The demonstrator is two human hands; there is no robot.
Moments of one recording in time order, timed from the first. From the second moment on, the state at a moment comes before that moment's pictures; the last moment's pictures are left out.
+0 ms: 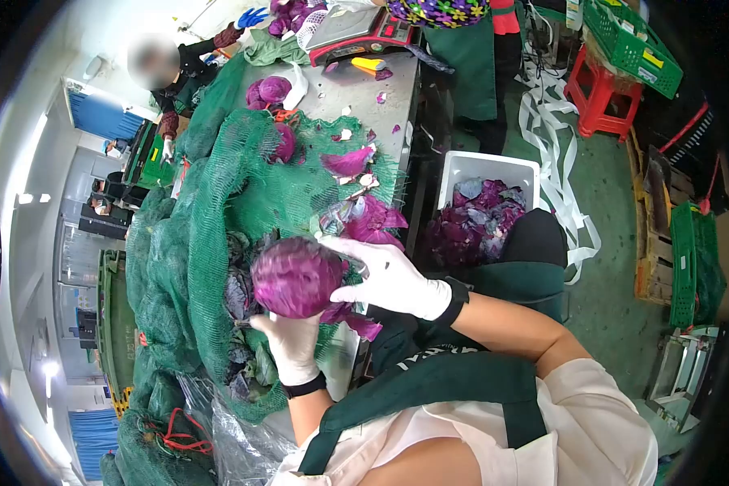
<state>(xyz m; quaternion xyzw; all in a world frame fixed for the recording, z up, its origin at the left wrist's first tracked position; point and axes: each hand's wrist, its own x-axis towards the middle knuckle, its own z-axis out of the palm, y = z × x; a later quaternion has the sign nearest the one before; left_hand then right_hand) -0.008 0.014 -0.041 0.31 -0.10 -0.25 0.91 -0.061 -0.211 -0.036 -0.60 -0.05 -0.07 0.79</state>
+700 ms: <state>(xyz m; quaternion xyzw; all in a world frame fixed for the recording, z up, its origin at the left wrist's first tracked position) -0.021 -0.009 -0.046 0.77 -0.25 -0.02 0.59 -0.061 -0.217 -0.038 -0.85 -0.20 -0.25 0.43</state>
